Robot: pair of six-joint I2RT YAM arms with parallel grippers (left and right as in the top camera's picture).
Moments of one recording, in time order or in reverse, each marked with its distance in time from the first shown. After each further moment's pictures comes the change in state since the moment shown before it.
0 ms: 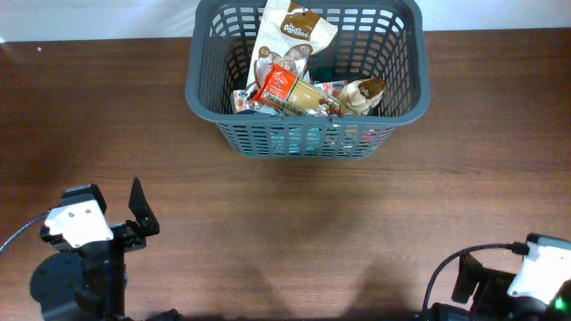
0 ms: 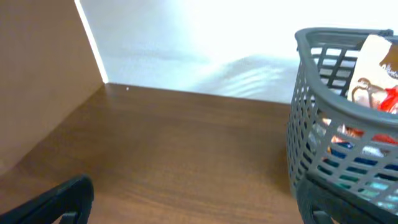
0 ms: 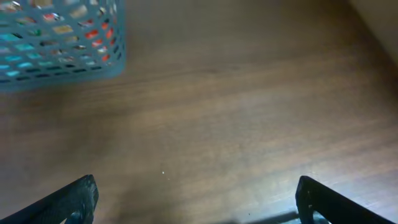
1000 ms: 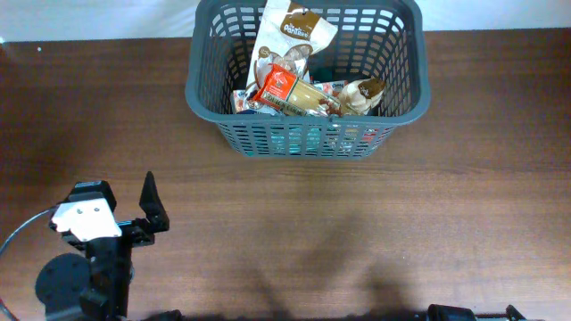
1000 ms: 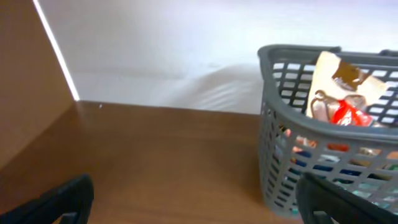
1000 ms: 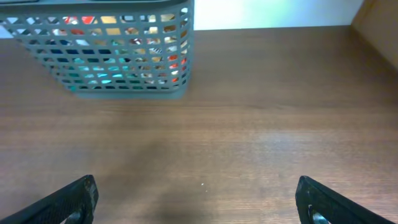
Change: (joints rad) left arm -0.114 0.000 0.000 0.064 0.000 -0.031; right arm 0.131 -0.357 -0.008 -0.066 -0.123 0.009
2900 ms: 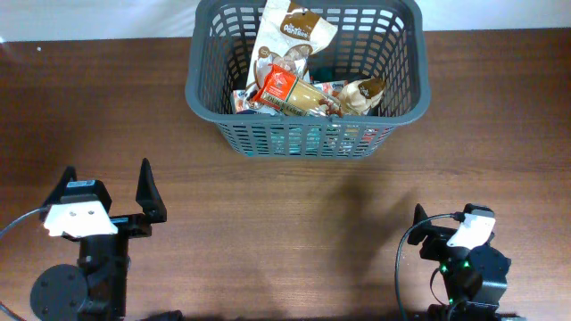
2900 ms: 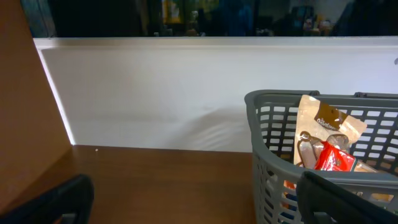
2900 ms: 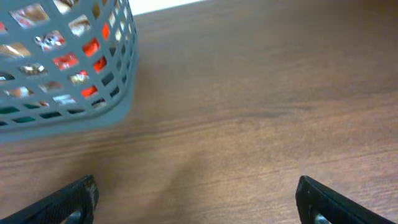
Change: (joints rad) left arm -0.034 -0.001 0.001 0.164 -0.004 0.000; right arm 0.000 -0.001 -1.077 1.080 0.108 0.158
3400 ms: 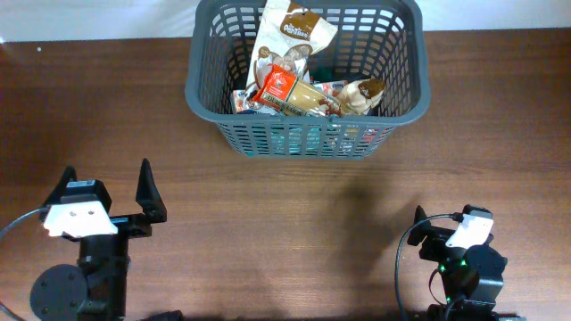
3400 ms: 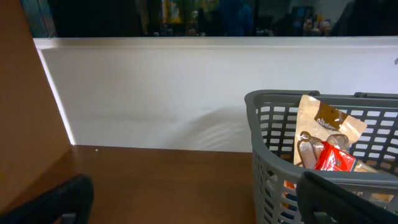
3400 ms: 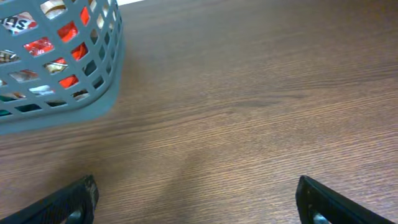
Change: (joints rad) left arm 0.000 0.000 0.000 0.000 0.000 0.000; right arm 0.000 0.001 -0.028 0.009 0.034 0.000
